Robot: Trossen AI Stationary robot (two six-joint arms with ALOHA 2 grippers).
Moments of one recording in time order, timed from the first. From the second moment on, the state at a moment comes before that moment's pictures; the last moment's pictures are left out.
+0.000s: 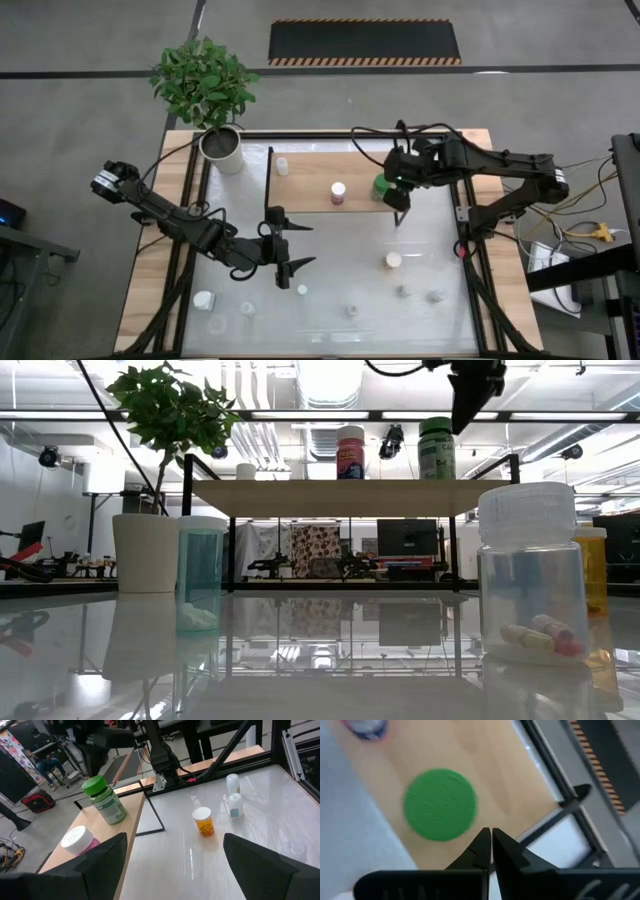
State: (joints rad) left arm -0.49 1.35 1.01 0.01 -0.67 0.11; right arm -0.06 1.40 1.50 -1.34 0.37 0.35
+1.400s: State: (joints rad) left arm -0.49 1.35 1.01 0.01 -0.67 0.11; right arm 0.02 1.48 1.53 -1.13 0.33 0.31
